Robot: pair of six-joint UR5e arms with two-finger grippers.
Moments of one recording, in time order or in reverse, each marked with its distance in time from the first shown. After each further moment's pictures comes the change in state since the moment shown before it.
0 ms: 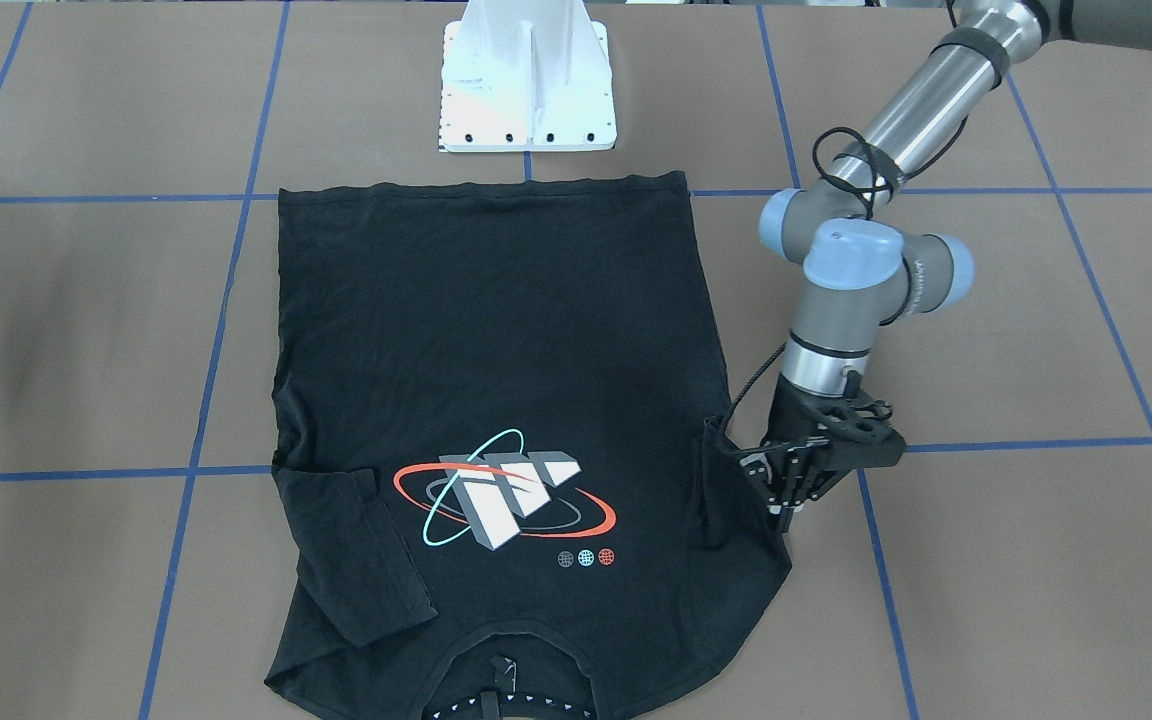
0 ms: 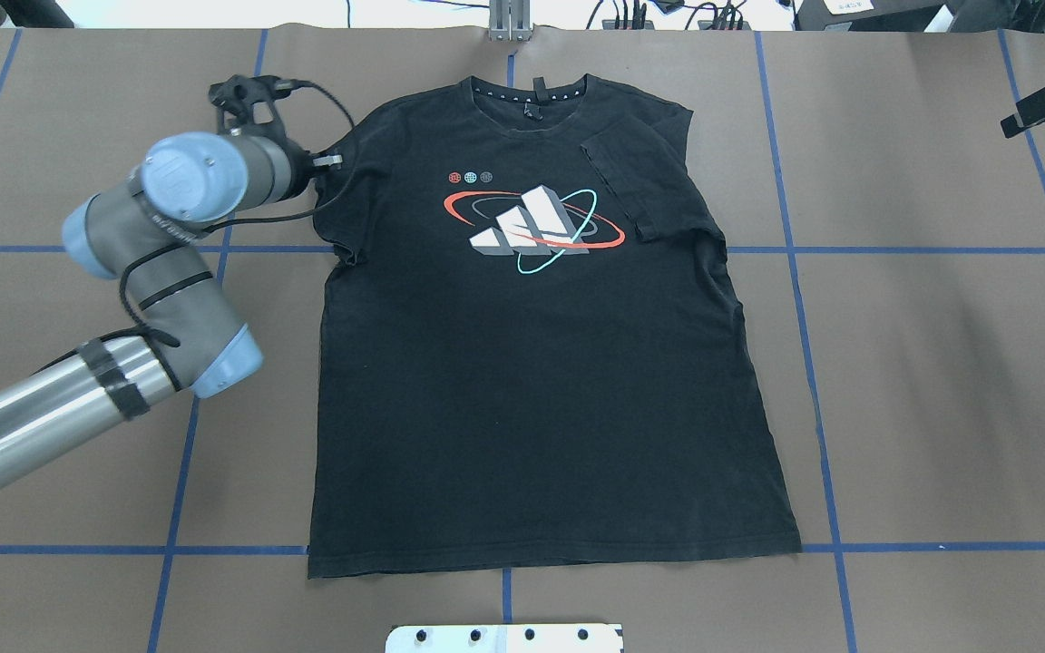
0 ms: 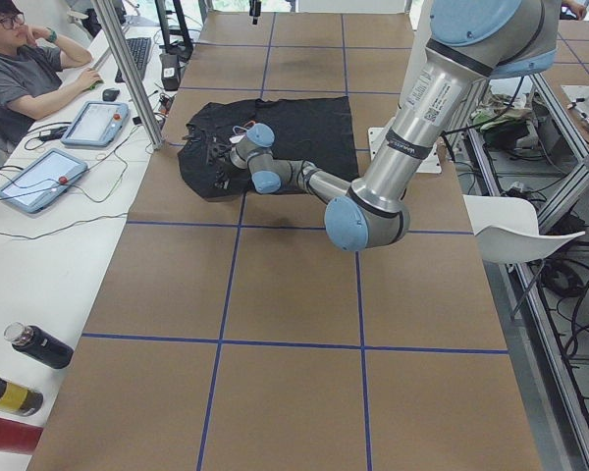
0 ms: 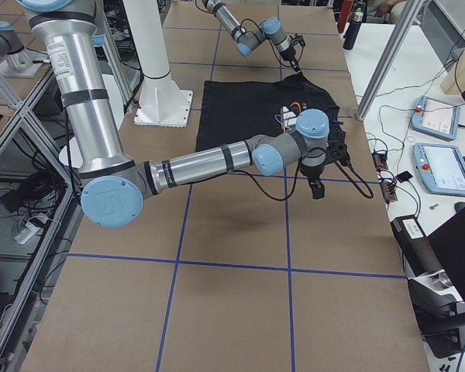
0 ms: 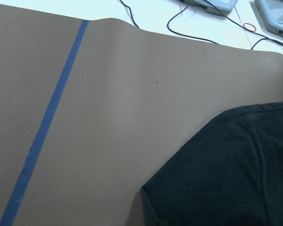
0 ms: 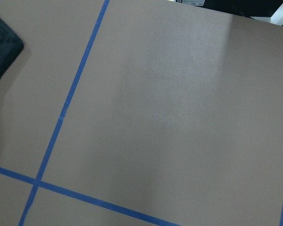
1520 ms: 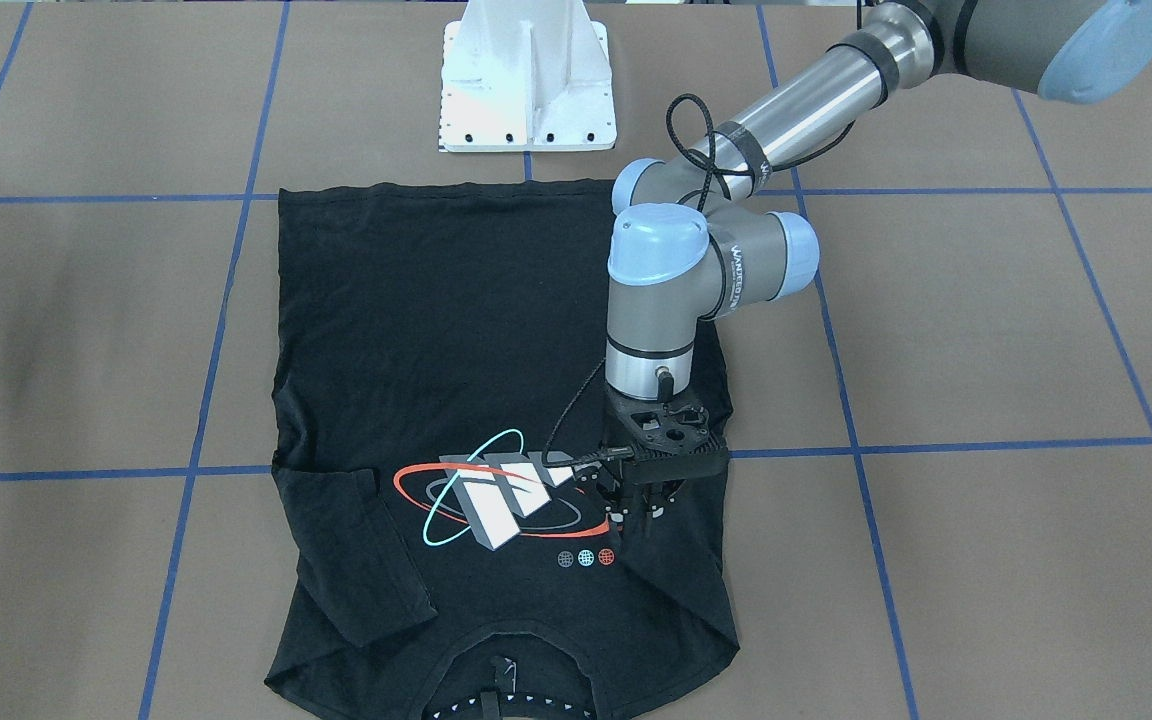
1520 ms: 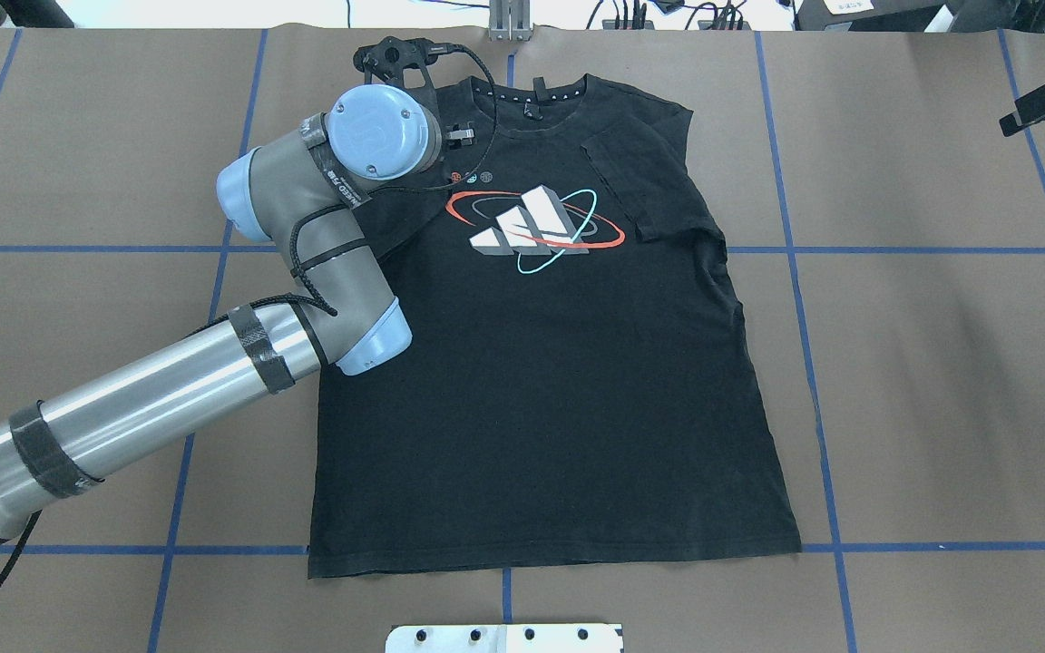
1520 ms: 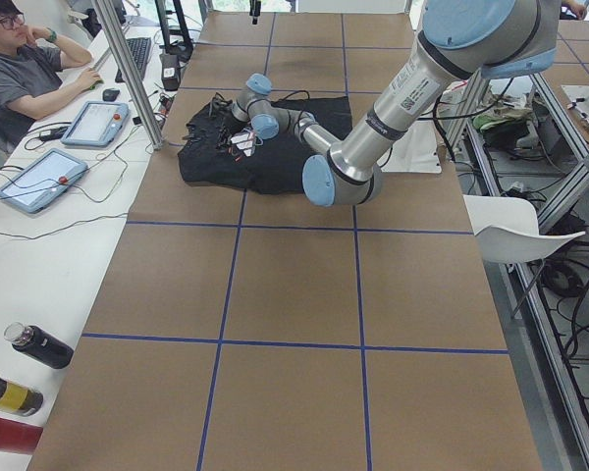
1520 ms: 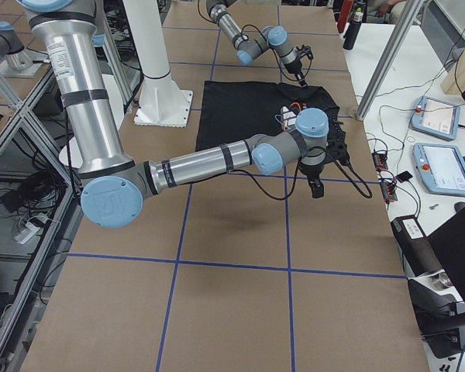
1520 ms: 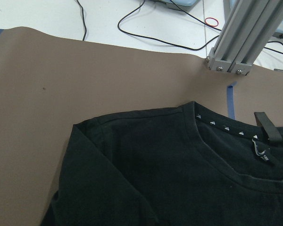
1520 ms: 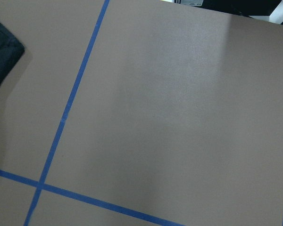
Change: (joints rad) left arm 0.065 -0.266 0.074 0.226 0.035 -0.020; right arm -0.001 -0.001 0.009 0.000 0.001 0.027
